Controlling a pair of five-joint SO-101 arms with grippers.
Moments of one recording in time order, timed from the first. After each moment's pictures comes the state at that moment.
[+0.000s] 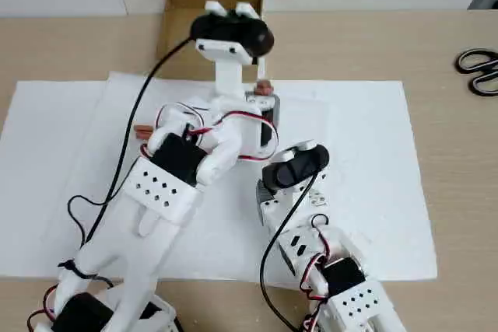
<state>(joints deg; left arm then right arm) 27.9 -20.1 16.2 55.2 24.2 -28.4 -78.6 92.8 25.6 -8.6</state>
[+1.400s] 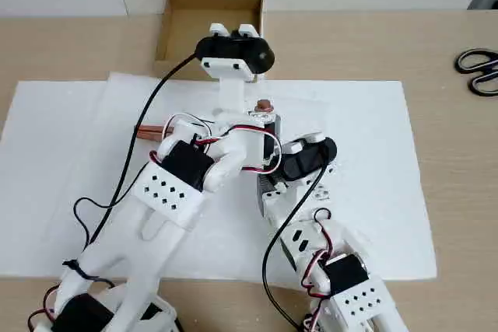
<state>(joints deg) 29.9 -20.5 21.5 55.0 28.3 -27.6 -78.5 88.7 25.7 -10.5</state>
